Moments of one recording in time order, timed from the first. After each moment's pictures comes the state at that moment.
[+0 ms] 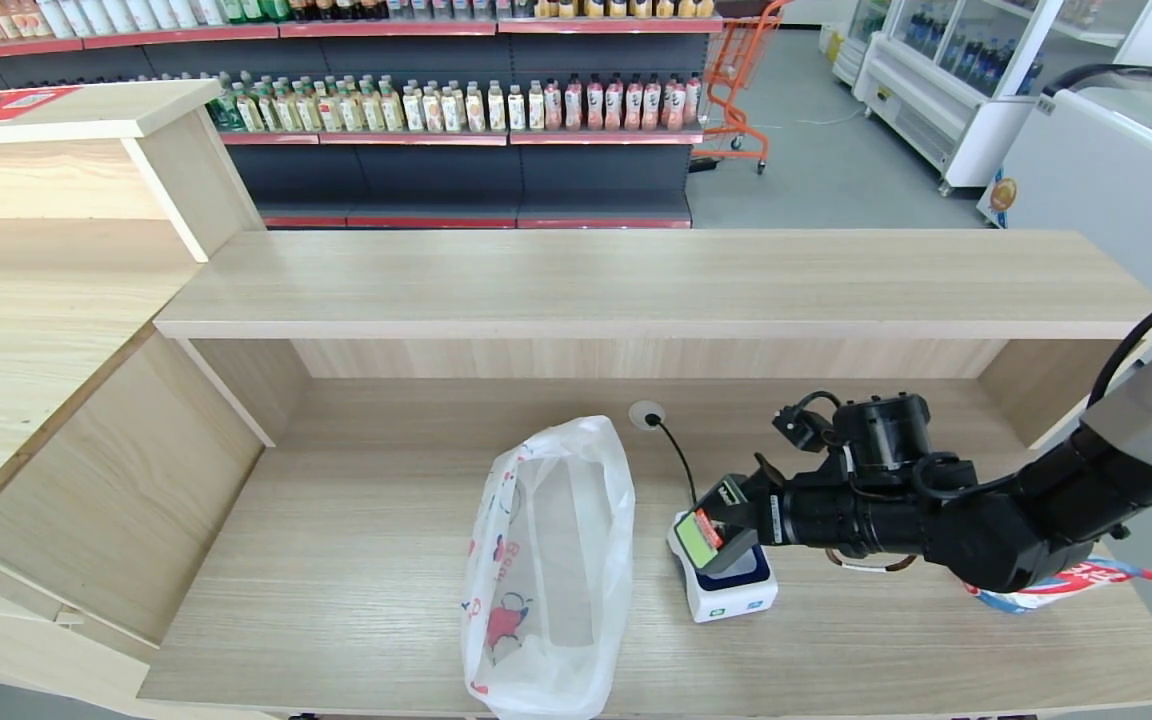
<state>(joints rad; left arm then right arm) 0.00 0.00 0.00 0.00 0.00 0.01 0.32 2.06 -0.82 -0.62 0.43 0.22</state>
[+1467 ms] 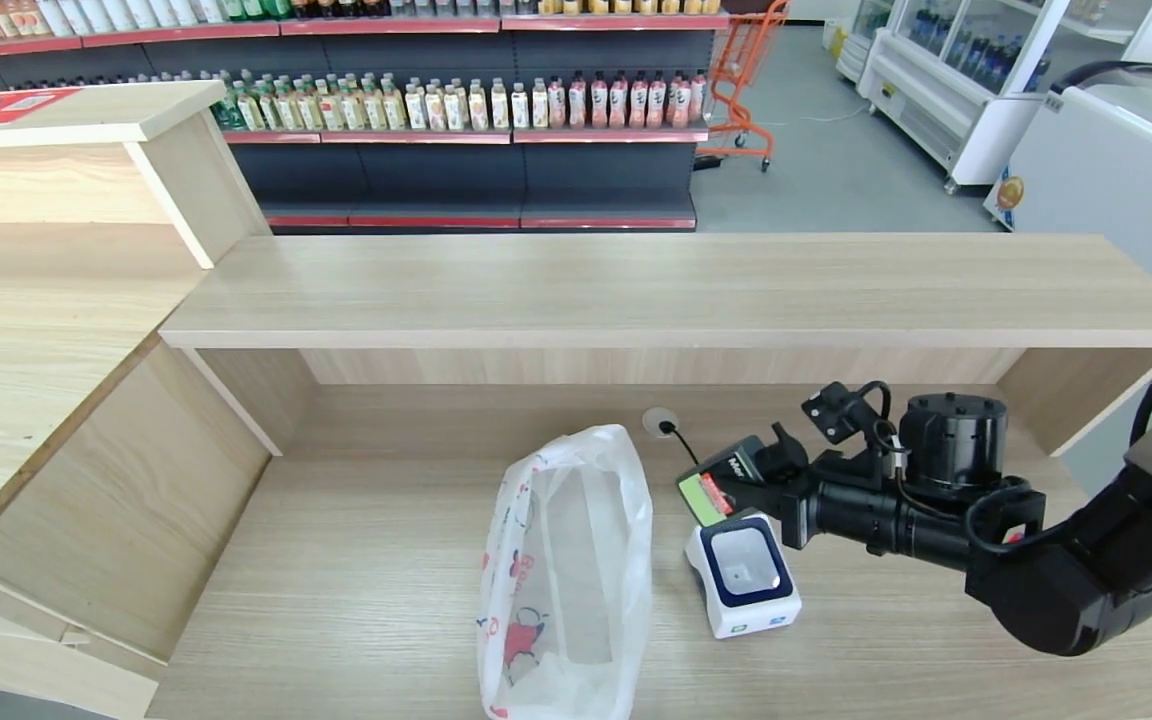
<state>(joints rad) 0.00 0.00 0.00 0.00 0.00 0.01 0.31 1.99 -0.61 -1.09 0.50 -0.06</state>
